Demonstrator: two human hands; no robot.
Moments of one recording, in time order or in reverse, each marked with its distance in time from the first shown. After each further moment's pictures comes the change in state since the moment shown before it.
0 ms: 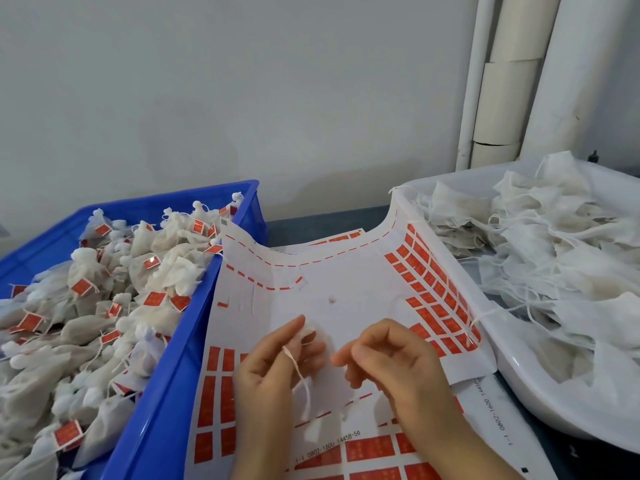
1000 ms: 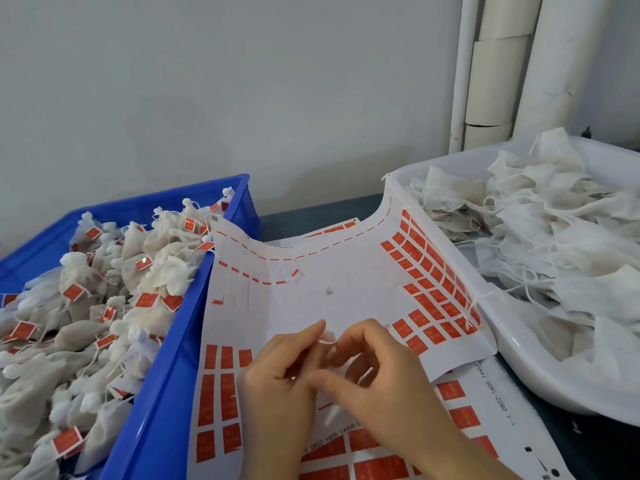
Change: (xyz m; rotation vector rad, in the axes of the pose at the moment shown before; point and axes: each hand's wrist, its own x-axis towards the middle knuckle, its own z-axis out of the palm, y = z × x) left_hand -0.008 0.000 -0.001 0.536 -0.119 0.524; right_hand -0.008 0.013 0.013 -0.444 0.018 0.000
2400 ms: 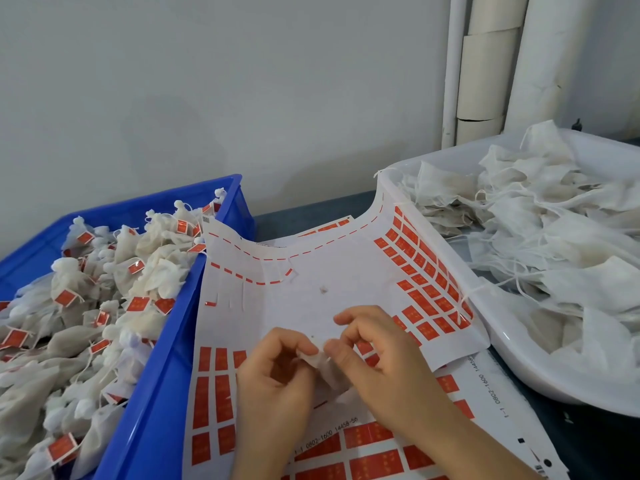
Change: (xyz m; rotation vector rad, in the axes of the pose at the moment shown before) left_hand 0.002 0.001 -0.001 -0.149 -0.081 -0.228; right_hand 0.008 0.004 -0.008 -0.183 0.040 -0.054
